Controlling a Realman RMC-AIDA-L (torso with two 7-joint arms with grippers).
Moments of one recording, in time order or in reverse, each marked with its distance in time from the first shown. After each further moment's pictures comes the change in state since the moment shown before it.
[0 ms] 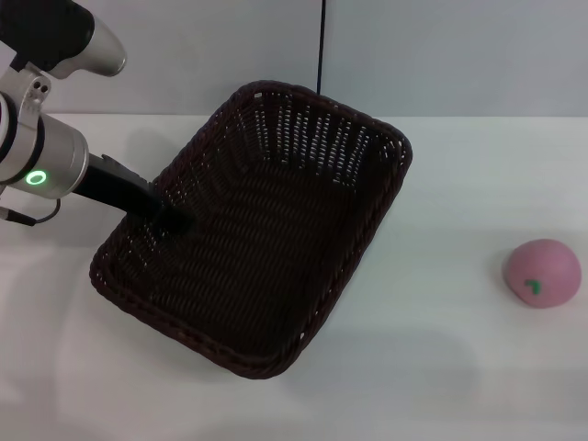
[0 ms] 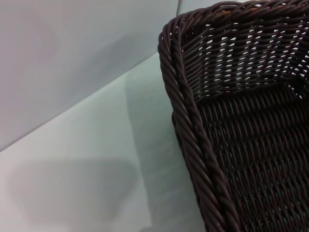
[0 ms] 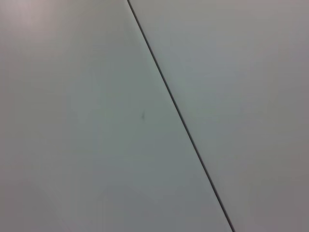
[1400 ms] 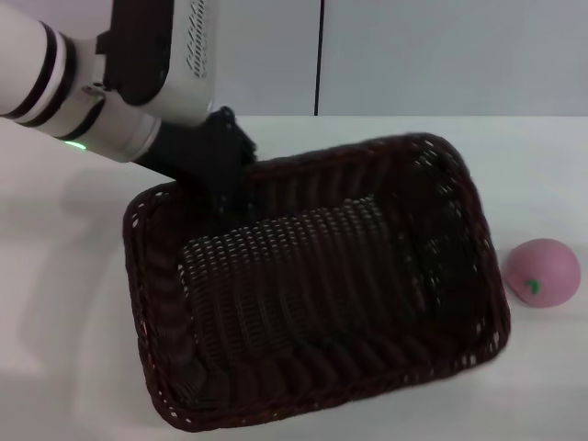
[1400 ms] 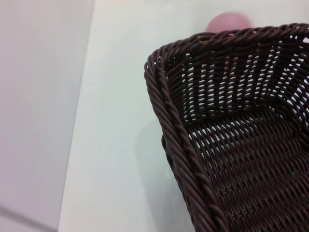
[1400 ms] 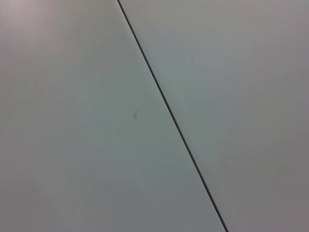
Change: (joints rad) left arm -0.102 -0.002 0.035 0.081 -0.173 0.112 0.776; right arm -0.044 0.000 -0.012 -0.004 -0.009 -0.013 0.039
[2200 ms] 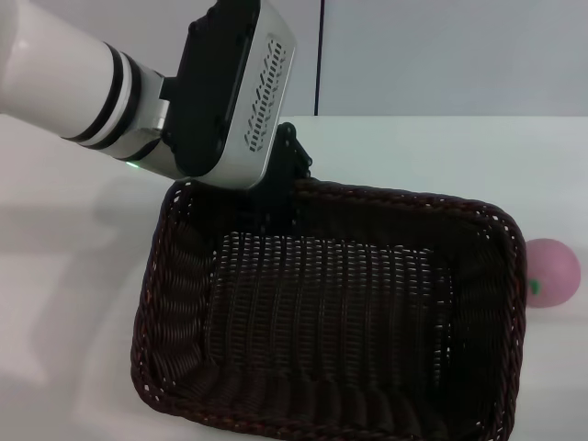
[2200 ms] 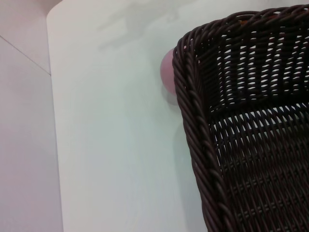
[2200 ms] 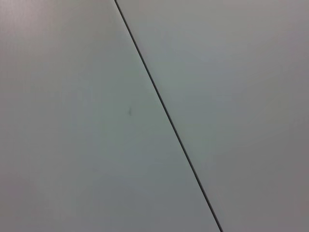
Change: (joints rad) left arm 0.020 -0.003 0.182 0.036 -0.049 -0.116 0.158; right arm -0.008 -0.002 0.003 0.000 0.000 0.010 0.000
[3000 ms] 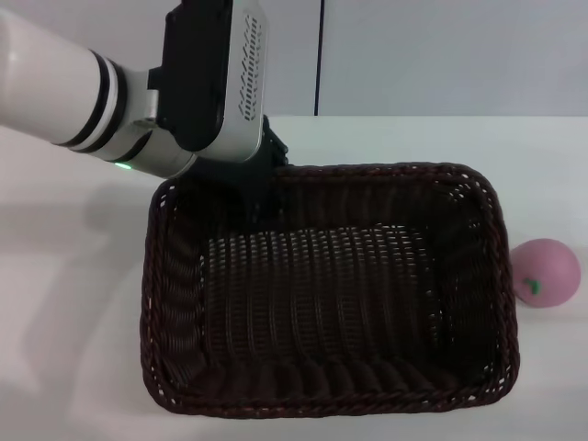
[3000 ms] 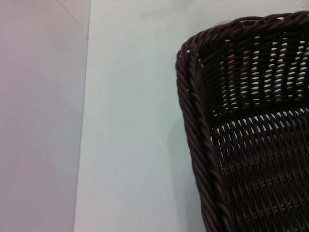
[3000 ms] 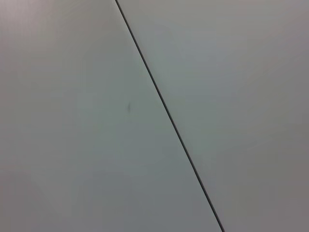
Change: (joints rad) left arm 0.036 0.004 0.006 -0.008 0.035 -0.073 -0.160; right arm 0.002 0.000 -0.005 0.000 0.000 0.010 -0.001
